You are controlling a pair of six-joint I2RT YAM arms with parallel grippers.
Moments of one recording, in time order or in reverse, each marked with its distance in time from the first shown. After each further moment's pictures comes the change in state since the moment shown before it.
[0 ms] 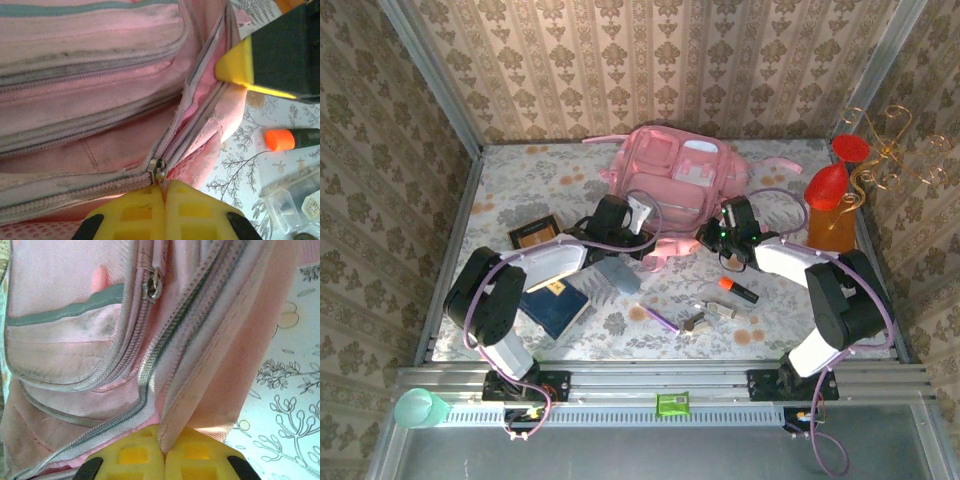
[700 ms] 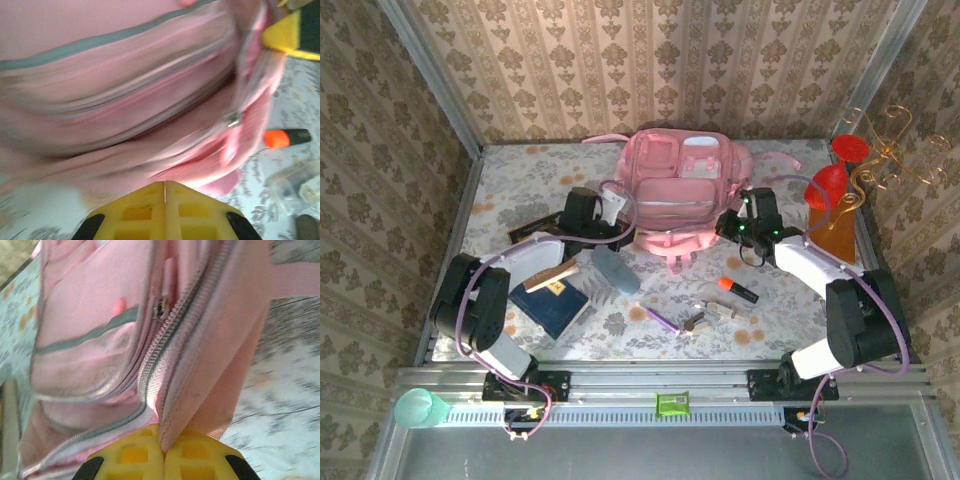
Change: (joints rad) left arm 0.179 -0.060 -0.047 0.030 0.186 0.069; right arm -0.121 -0.108 0.018 -0.098 0.012 -0.240
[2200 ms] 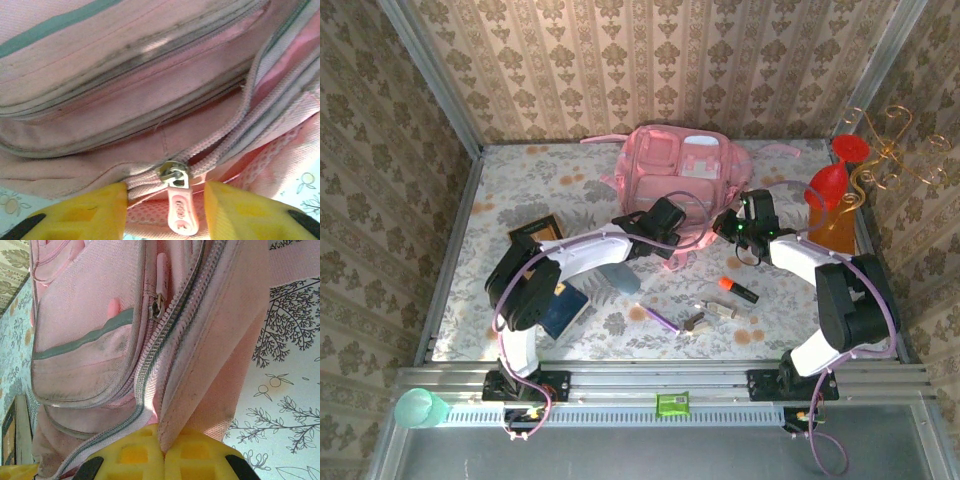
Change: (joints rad) left arm -0.409 0.288 0.426 -0.399 -0.781 -0.110; right arm -0.001 0.091 -0.018 0.126 -0.052 0.113
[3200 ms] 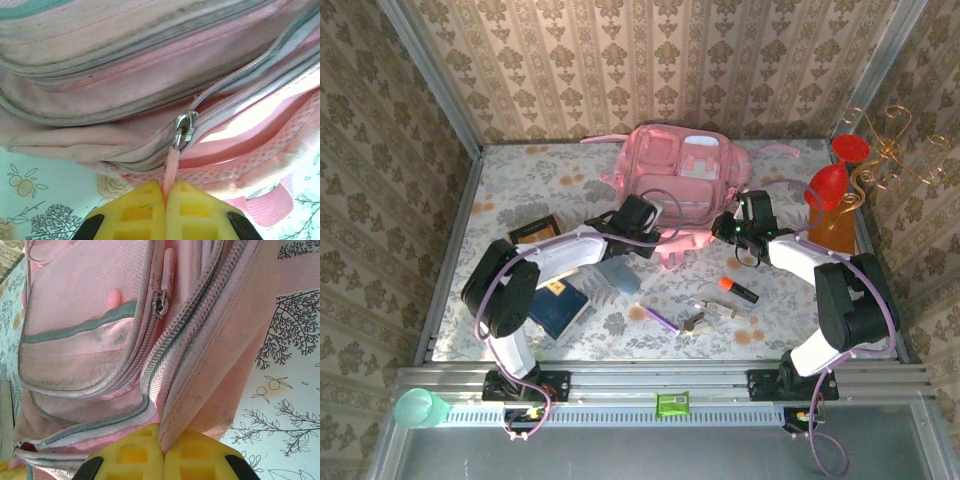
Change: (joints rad) left arm 0.144 -0.123 -0.185 0.107 0.201 0.048; right arm 0.000 0.004 0.002 -0.024 0.020 -0.104
